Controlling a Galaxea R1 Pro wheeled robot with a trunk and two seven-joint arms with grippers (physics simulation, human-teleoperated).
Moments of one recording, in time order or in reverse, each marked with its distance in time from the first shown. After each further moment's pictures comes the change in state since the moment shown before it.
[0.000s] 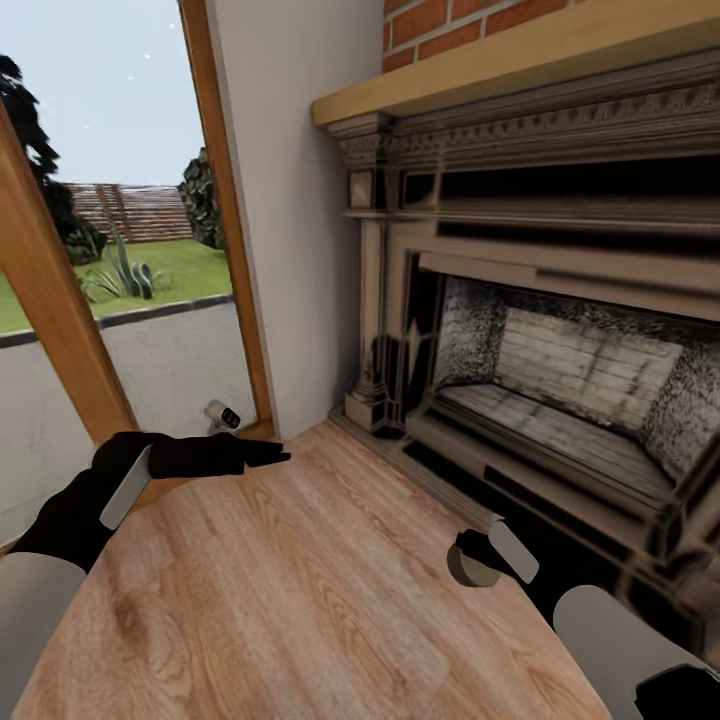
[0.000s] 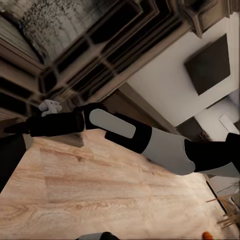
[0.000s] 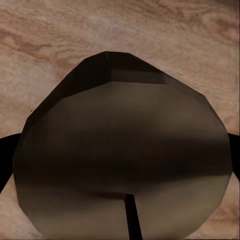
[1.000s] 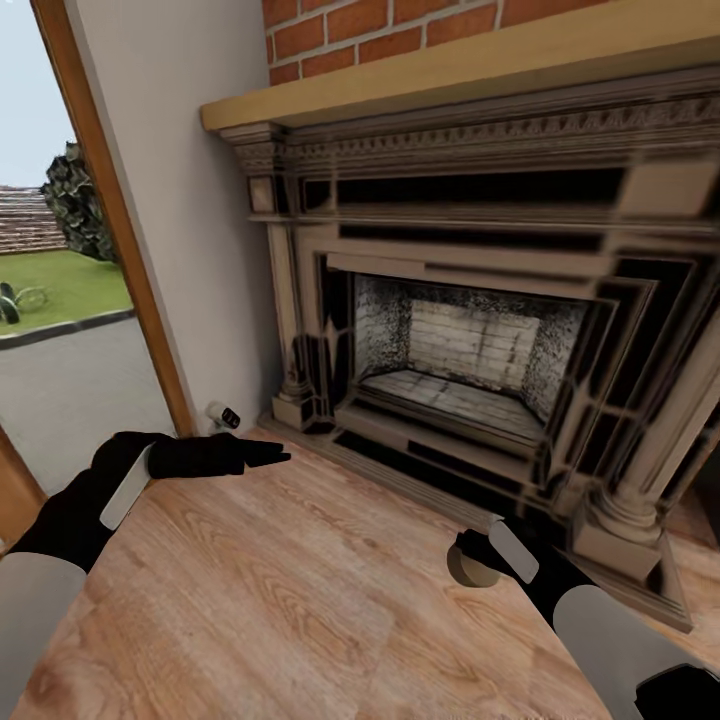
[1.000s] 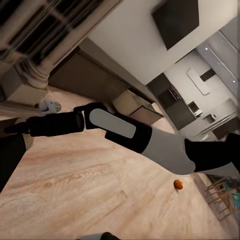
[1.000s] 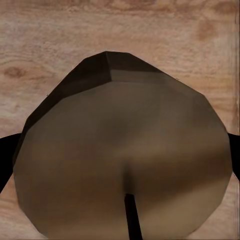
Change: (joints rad) left arm 0.000 0.000 0.000 0.000 -0.001 0.000 -0.001; right arm 0.000 0.000 0.000 0.000 -0.001 0.001 0.000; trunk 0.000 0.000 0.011
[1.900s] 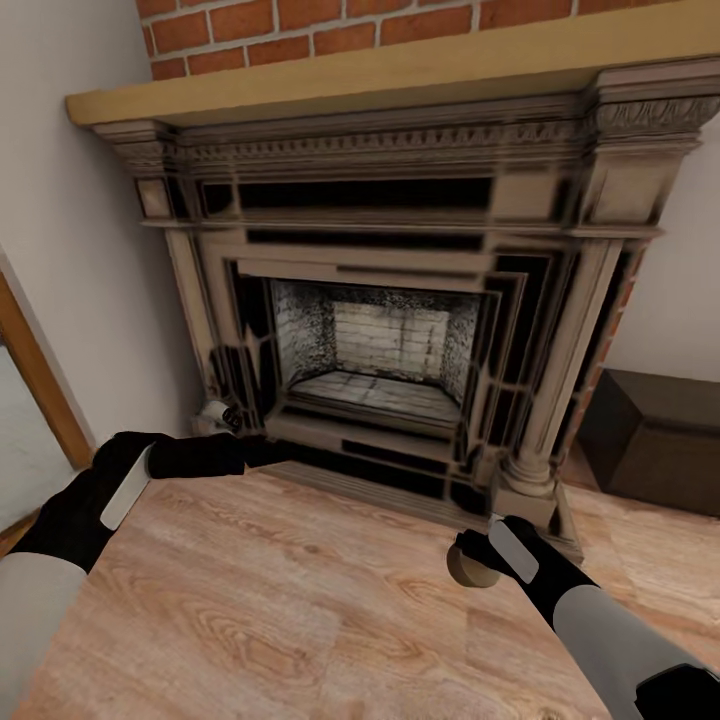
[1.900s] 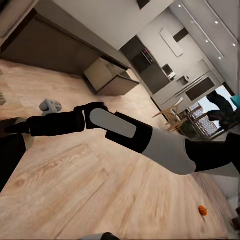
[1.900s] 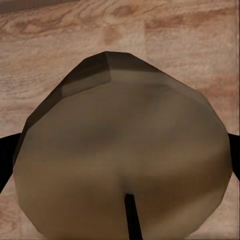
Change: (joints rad) left arm 0.000 -0.001 0.000 0.000 -0.002 0.000 0.002; right arm 0.000 0.000 0.000 0.000 -0.001 0.002 0.000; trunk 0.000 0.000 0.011
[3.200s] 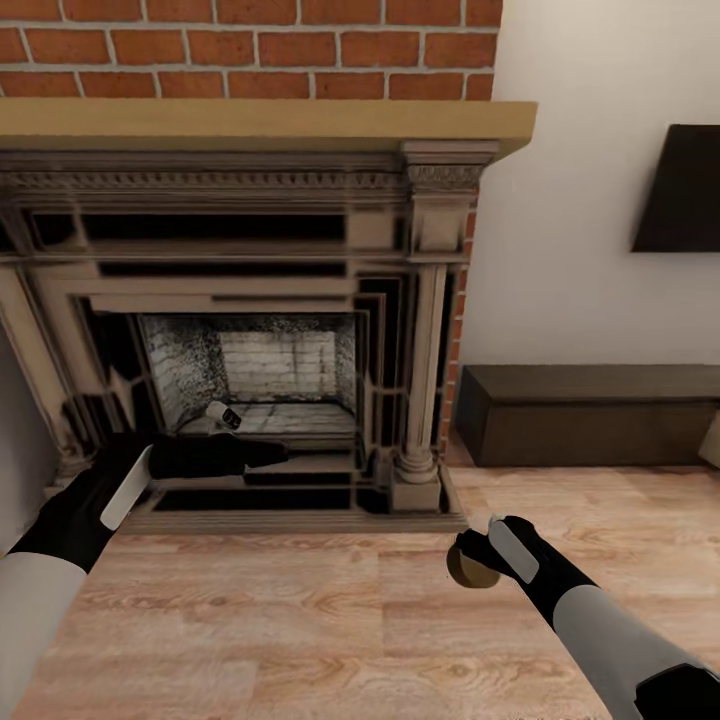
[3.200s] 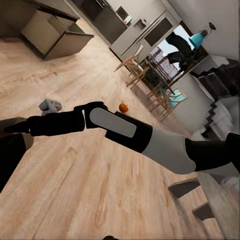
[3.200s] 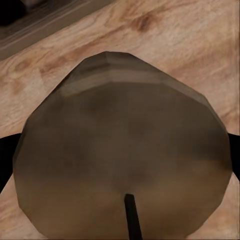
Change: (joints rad) left arm 0.000 0.001 -0.003 0.000 0.001 0.000 0.000; right arm 0.000 0.000 0.000 0.001 -0.001 0.001 0.000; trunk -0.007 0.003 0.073
